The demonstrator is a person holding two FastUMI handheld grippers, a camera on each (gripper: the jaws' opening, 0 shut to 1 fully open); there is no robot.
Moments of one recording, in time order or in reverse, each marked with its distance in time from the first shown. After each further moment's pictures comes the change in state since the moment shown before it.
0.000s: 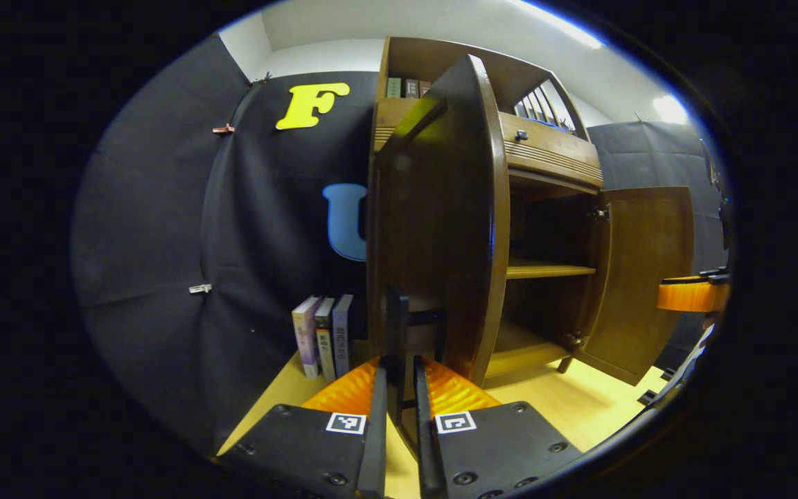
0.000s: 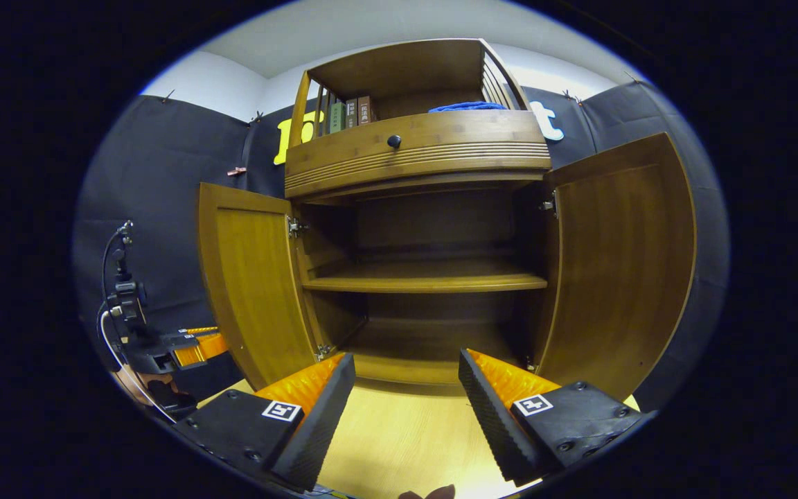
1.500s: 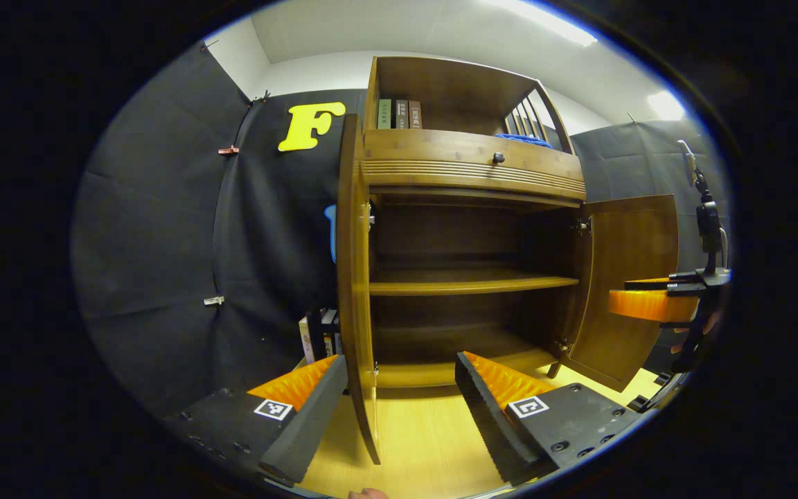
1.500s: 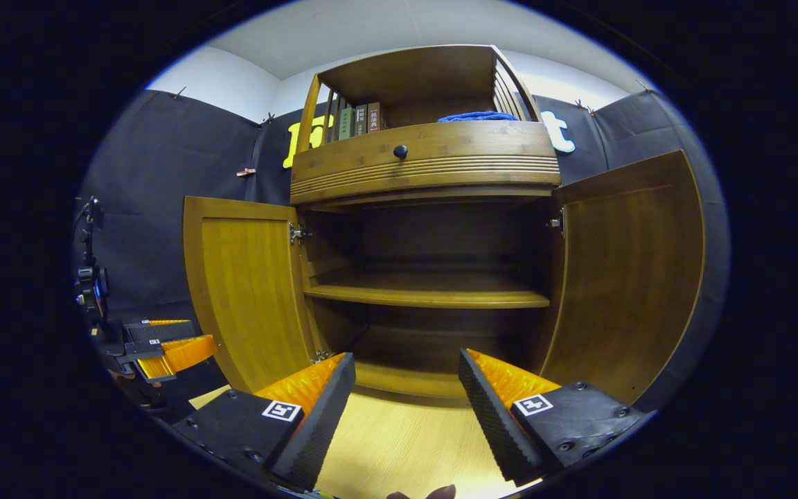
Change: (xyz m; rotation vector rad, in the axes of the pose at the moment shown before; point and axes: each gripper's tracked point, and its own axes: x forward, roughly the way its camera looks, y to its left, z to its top) left arm -0.054 -0.054 0.035 0.018 -0.050 0.013; right arm 0.013 -0.018 0.021 -0.044 -0.041 0.027
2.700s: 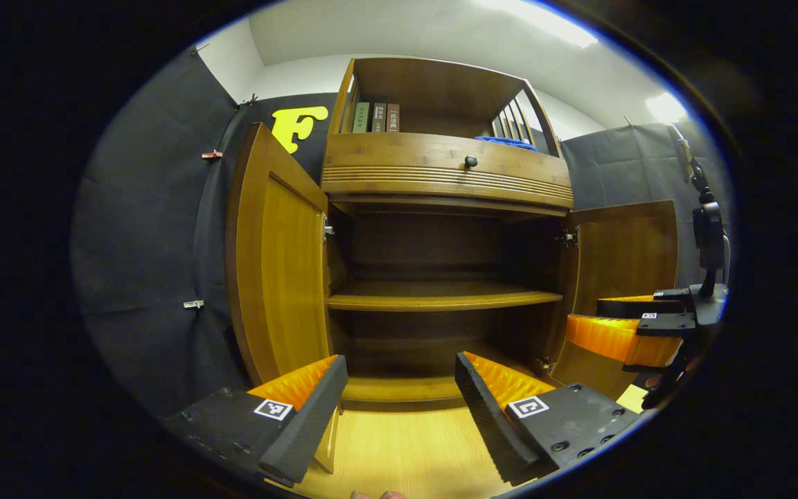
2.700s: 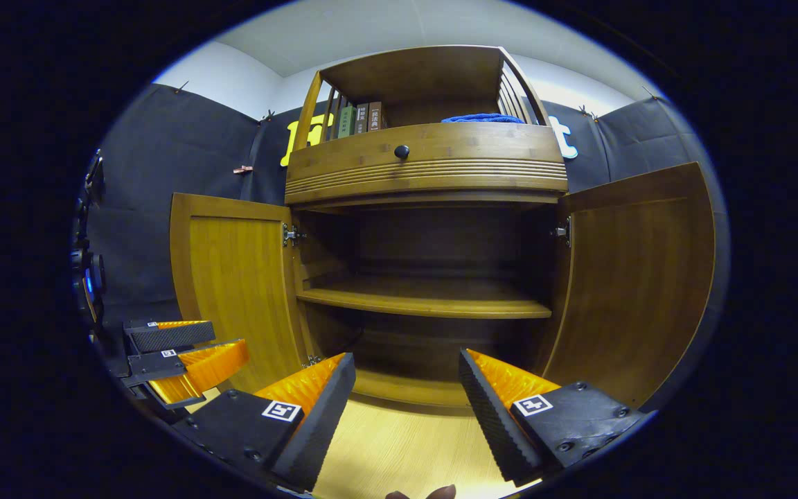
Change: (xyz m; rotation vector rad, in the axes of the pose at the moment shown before) left arm 0.027 -0.063 0.013 -0.013 -0.022 -0.032; right arm 0.011 0.003 0.004 -0.022 -0.002 -0.021
